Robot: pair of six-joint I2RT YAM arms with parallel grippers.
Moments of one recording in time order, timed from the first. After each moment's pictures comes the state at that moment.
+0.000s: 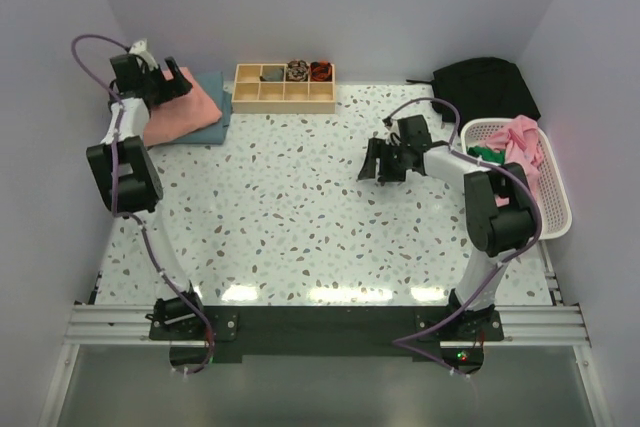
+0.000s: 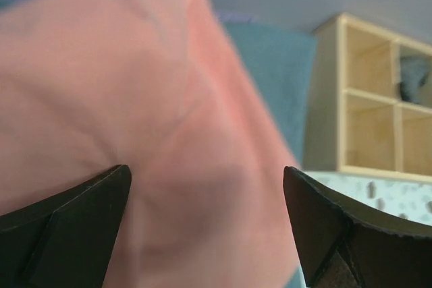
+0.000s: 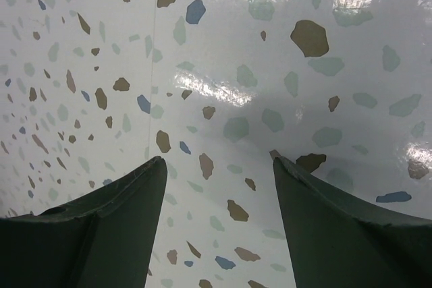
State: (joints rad) left arm 0.31 2.24 1.93 -0.18 0.36 -0.19; right arm 0.27 1.84 1.14 -0.24 -0.35 0.35
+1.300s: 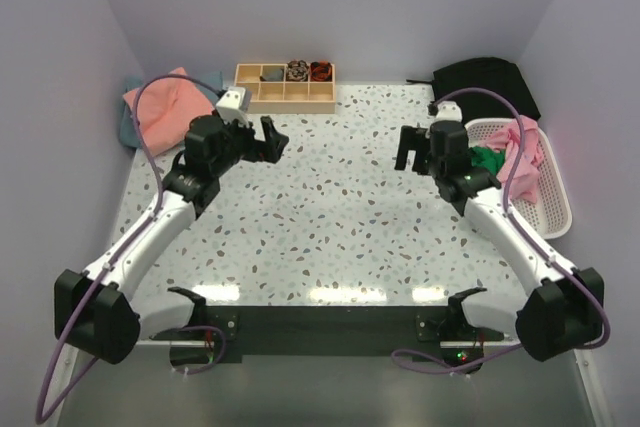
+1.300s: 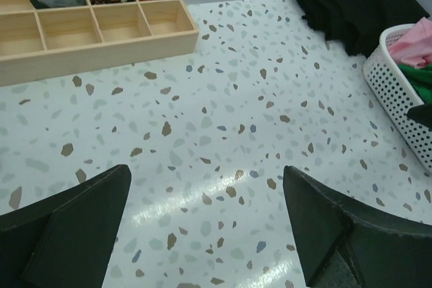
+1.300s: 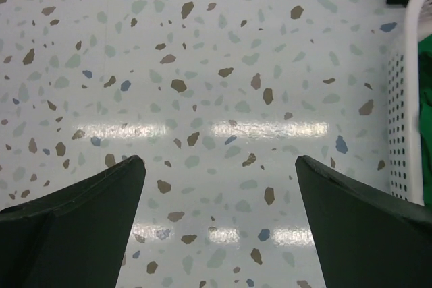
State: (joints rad) left arm -0.33 1.22 0.97 0.00 0.17 -0.26; right arm 0.32 1.25 0.98 -0.32 0.21 0.27
